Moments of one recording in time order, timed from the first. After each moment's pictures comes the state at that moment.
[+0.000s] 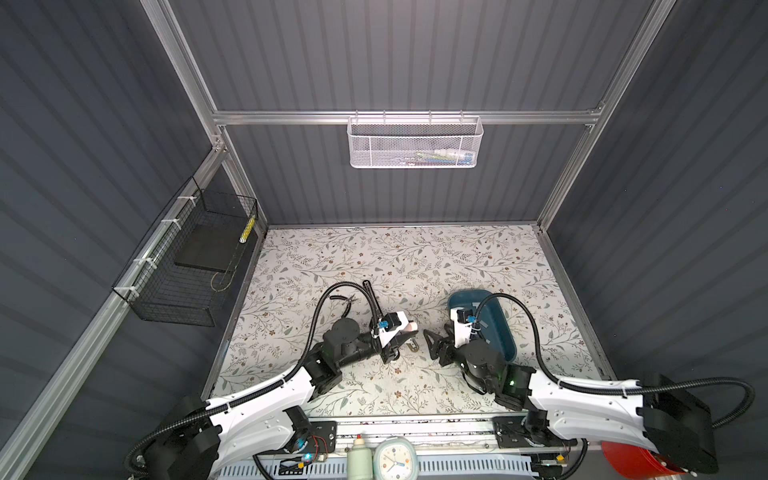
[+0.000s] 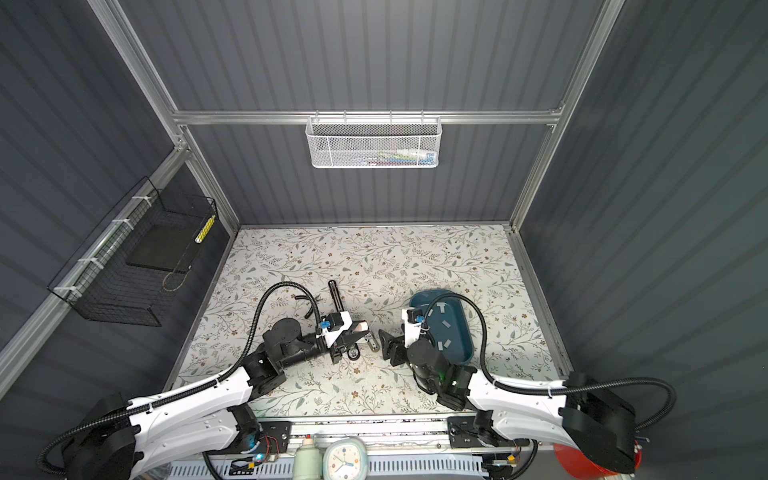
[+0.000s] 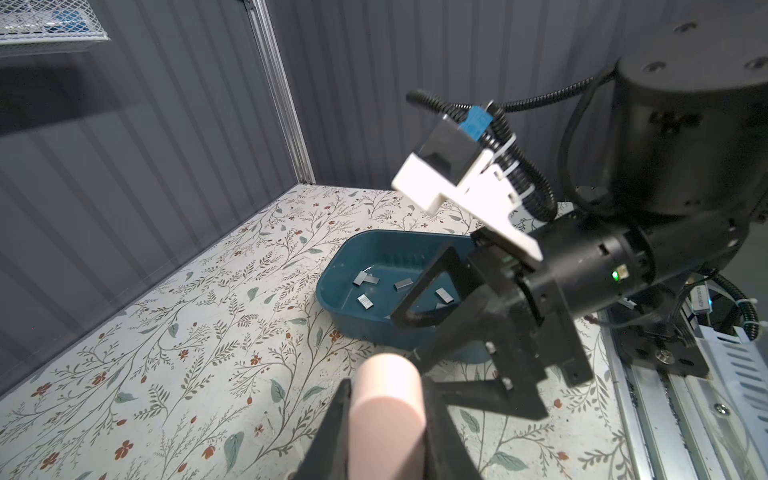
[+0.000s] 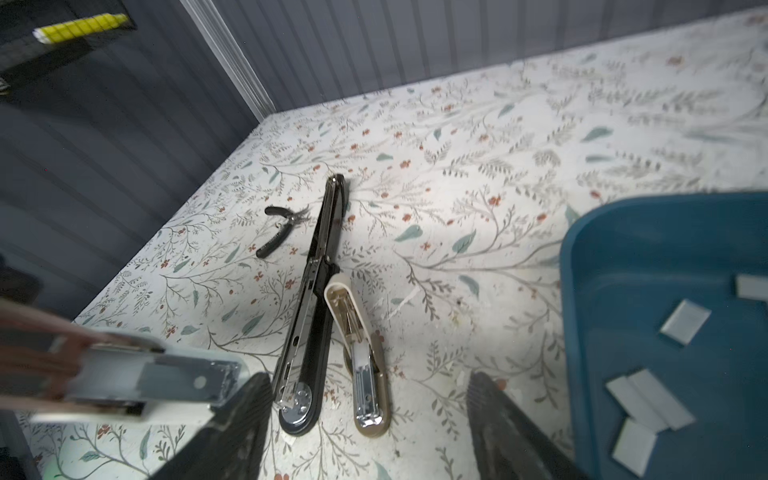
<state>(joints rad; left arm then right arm) -0.89 1.02 0.42 0.48 0.30 0.19 1.07 0.99 0.28 0.43 0.47 0.49</state>
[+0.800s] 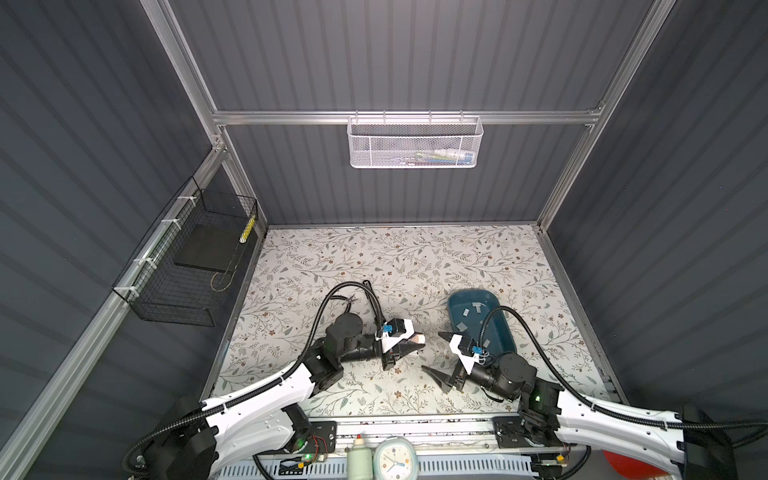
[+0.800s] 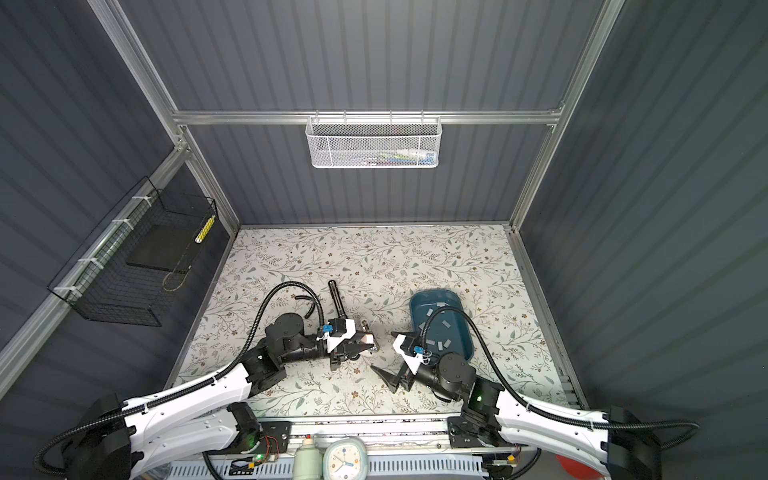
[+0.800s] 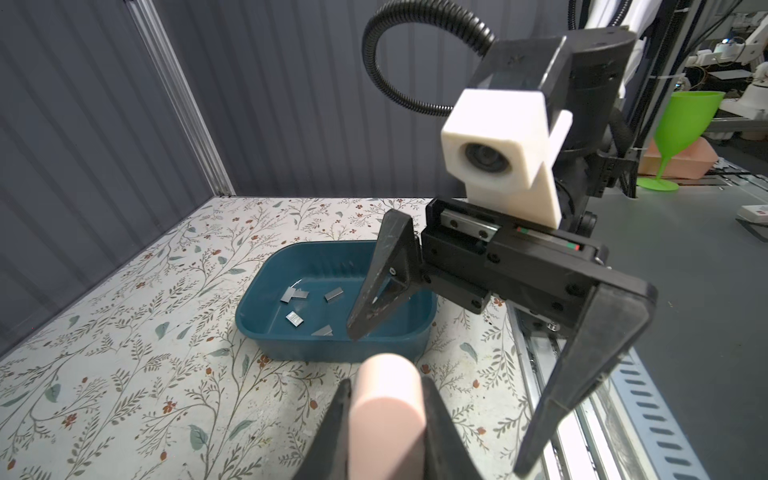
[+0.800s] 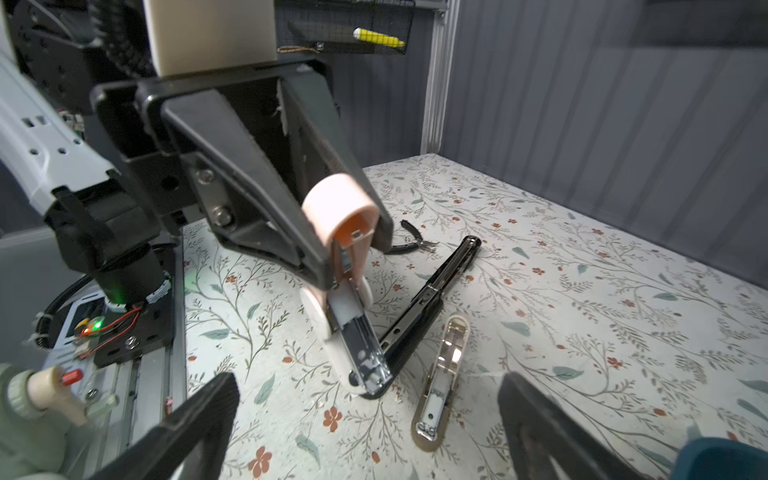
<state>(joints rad) -0.89 1.03 0.49 0.35 0.55 0.21 1.07 0.69 0.14 0.46 0.00 -0.03</state>
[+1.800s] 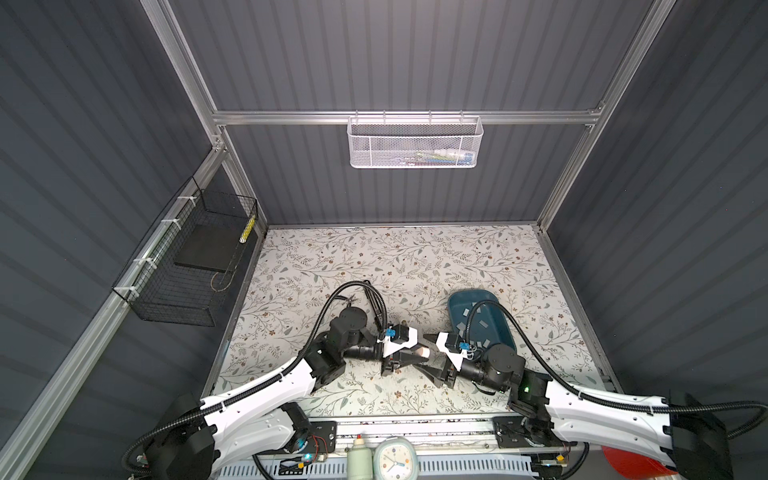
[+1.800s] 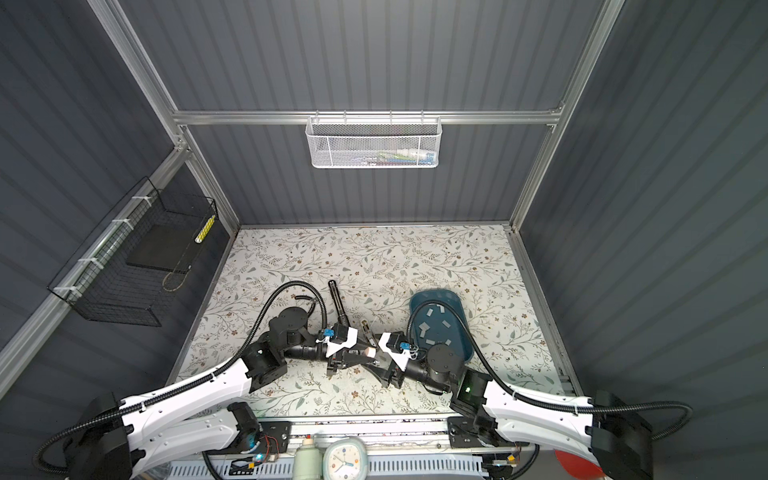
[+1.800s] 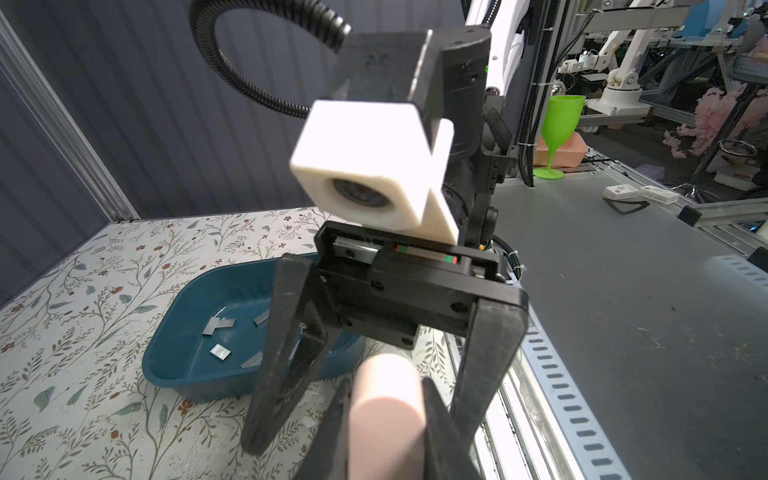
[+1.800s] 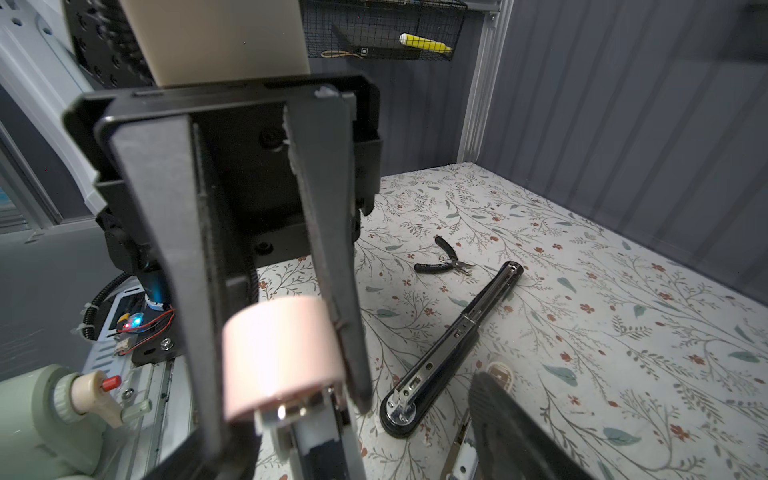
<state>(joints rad) -0.88 1.04 0.56 0.24 0.77 0.26 1.07 0.86 0.24 0.53 -0.09 -0.04</state>
